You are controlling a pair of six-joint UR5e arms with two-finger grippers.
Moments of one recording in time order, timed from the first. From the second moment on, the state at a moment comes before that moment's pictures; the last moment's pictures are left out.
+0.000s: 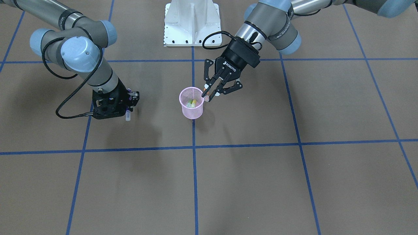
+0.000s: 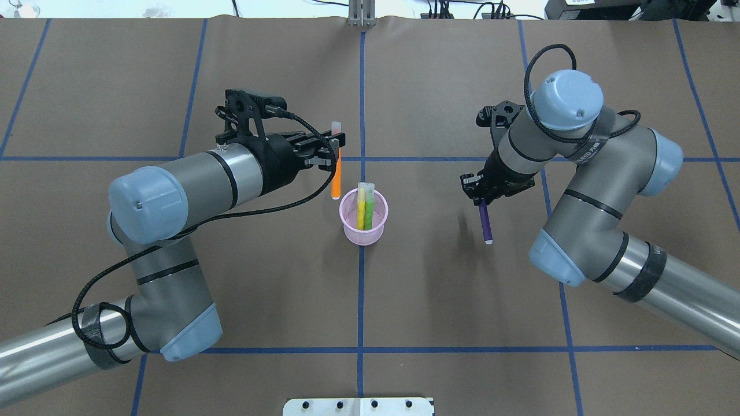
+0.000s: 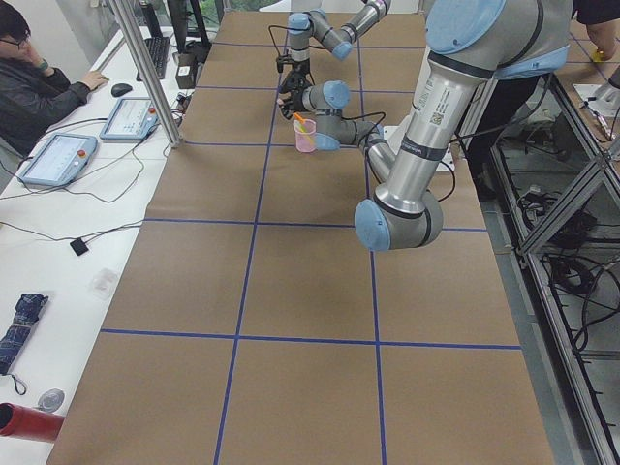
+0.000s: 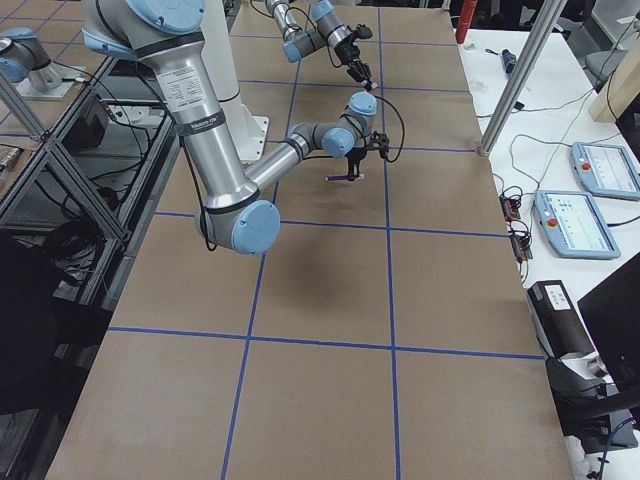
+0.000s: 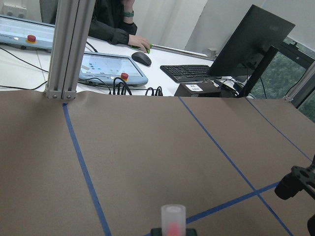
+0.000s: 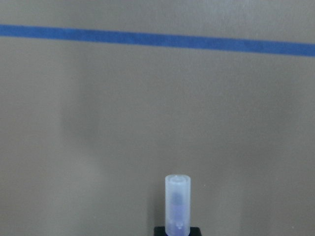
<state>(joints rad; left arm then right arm) -0.51 -2.10 -1.70 -2.54 -1.43 -0.97 0.72 -1.13 1.71 -1.45 2.10 0.96</state>
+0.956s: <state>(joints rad) -0.44 -2.13 -1.58 -2.68 -1.38 -0.97 0.77 -1.12 1.77 -1.42 2.10 0.93</state>
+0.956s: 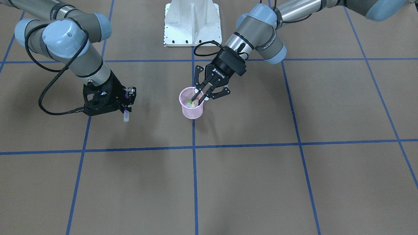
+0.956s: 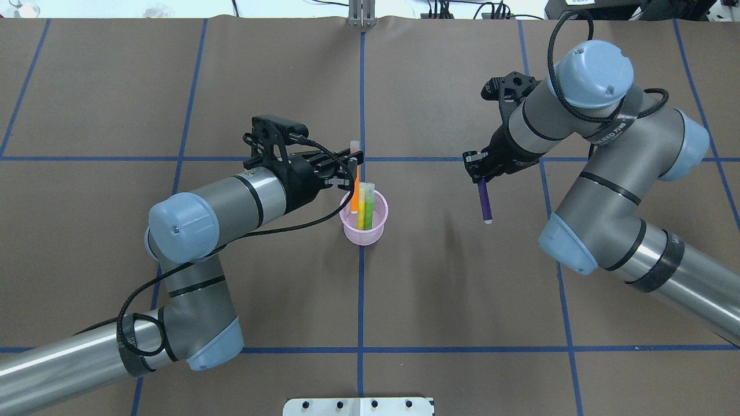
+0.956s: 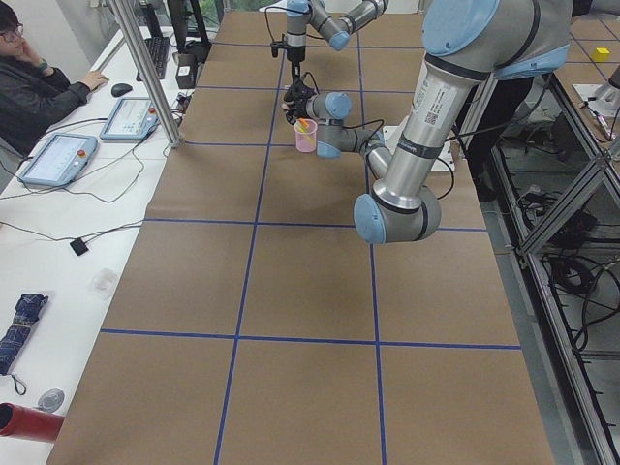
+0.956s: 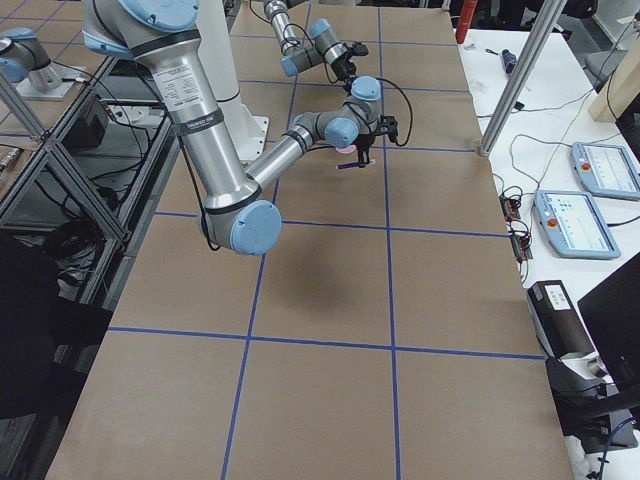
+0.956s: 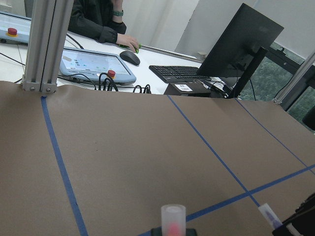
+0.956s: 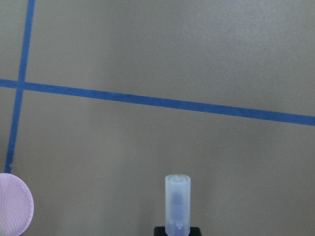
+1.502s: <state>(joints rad) -0.43 -2.14 -1.53 -2.69 -1.35 -0.98 0.77 -1.12 1.79 -1.42 2.10 0.93</state>
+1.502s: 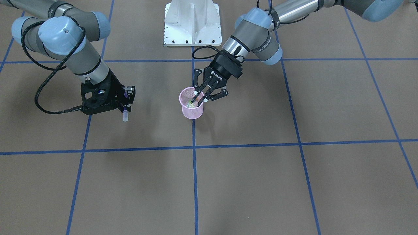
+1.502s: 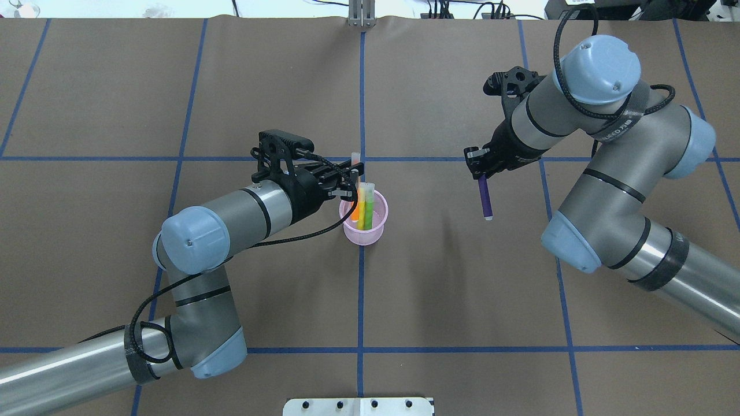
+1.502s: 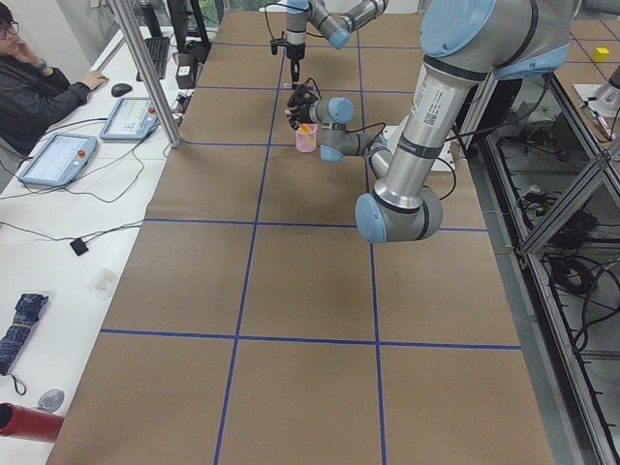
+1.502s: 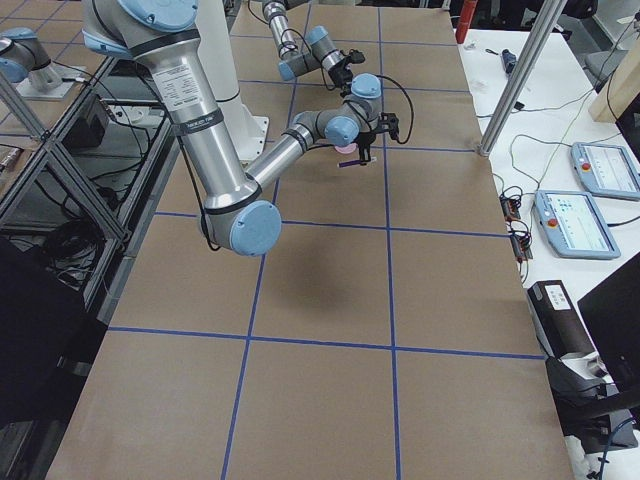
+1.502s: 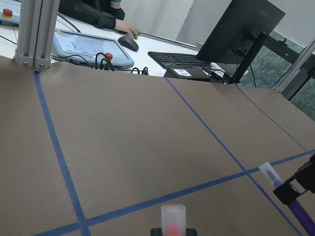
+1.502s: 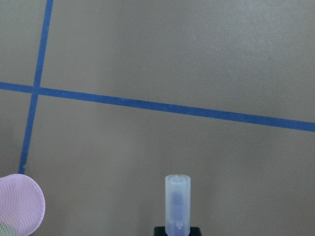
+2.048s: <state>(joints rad) -0.41 -2.14 -1.52 -2.72 -1.34 -1.01 0.78 -1.13 1.80 -1.42 2.10 0.93</state>
